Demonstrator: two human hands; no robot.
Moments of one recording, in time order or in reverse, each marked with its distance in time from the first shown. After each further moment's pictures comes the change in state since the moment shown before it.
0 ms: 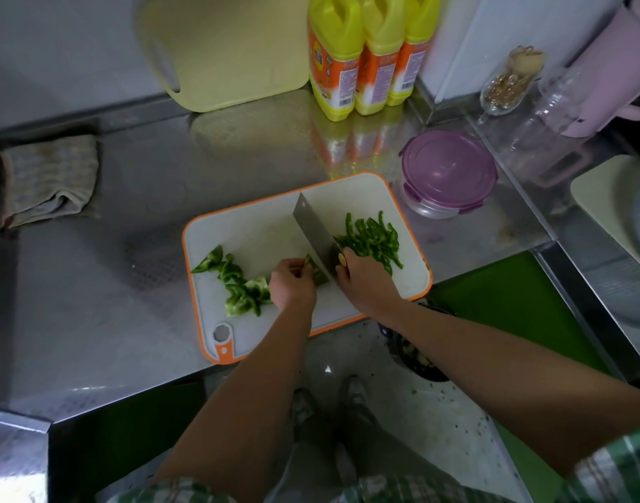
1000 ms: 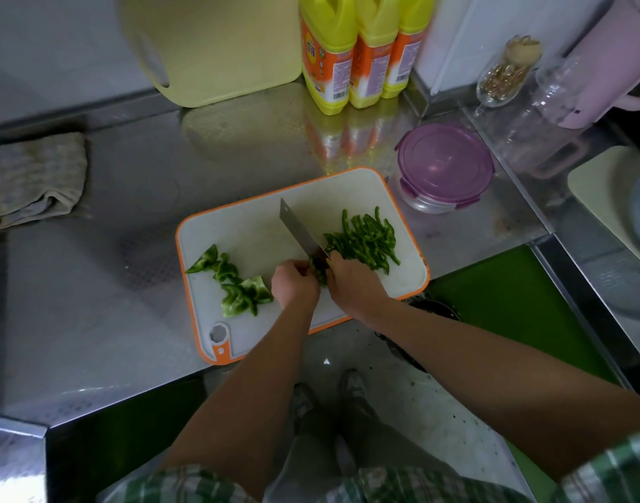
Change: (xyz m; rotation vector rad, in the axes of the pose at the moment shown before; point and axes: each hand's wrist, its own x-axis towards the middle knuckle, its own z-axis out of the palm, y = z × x) left_hand 0.005 -0.001 0.007 0.248 -0.070 0.042; right_hand 0.001 -0.012 0.011 -0.079 -0.111 0.041
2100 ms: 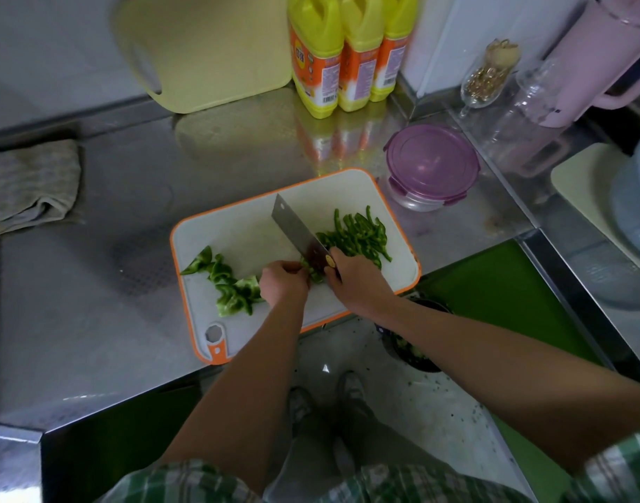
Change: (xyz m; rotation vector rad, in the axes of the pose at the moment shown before) left_hand -0.002 0.000 -0.008 -0.110 0.023 -0.093; right_hand -0.014 0.012 -0.015 0.095 0.090 -0.110
